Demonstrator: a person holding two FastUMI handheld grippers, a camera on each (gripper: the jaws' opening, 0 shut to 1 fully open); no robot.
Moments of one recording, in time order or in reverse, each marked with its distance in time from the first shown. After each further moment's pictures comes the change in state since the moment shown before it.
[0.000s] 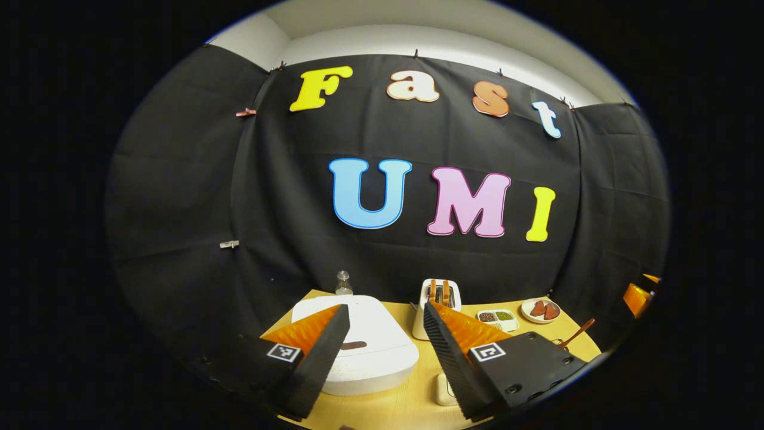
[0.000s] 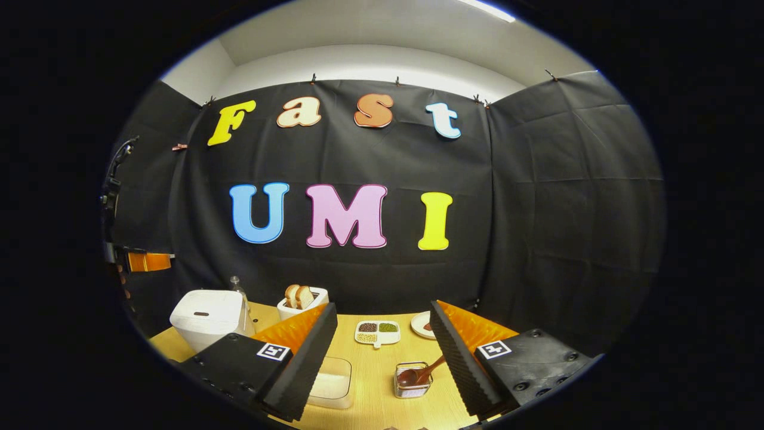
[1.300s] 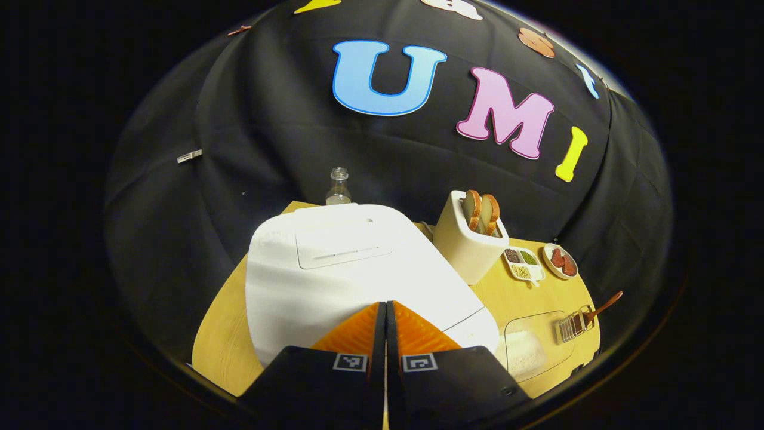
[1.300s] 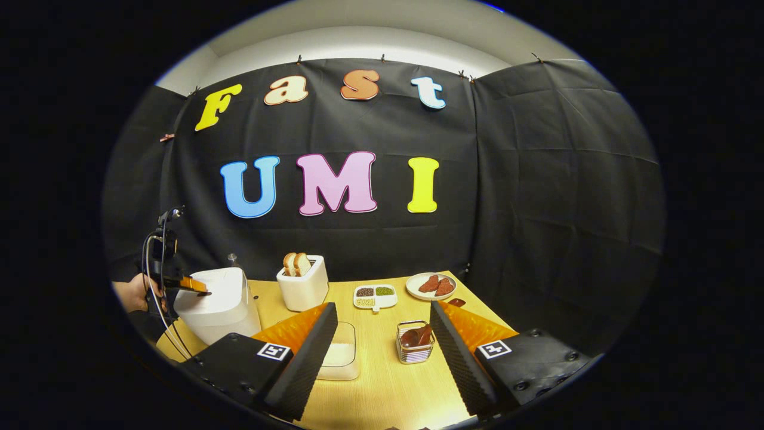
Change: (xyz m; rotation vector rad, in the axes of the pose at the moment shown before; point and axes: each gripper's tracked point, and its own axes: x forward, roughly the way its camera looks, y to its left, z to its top) left arm 0.142 0.061 -0.165 -0.078 0.463 -0.085; right arm -0.051 0.011 -0.052 0.046 0.152 -0.069
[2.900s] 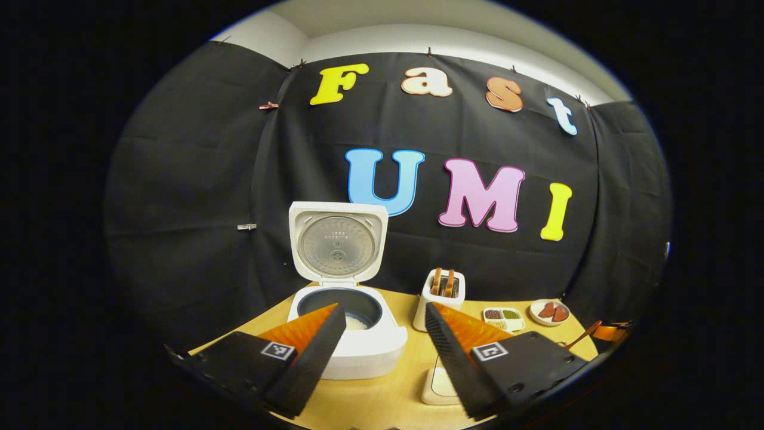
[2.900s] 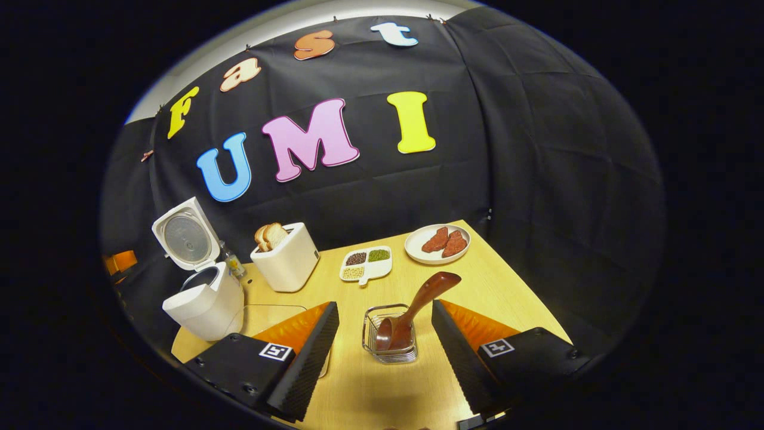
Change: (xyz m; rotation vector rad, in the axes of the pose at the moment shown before) left arm -0.186 -0.134 -0.001 0.042 -0.466 0.237; right arm 0.149 -0.104 -0.109 0.161 0.267 0.155
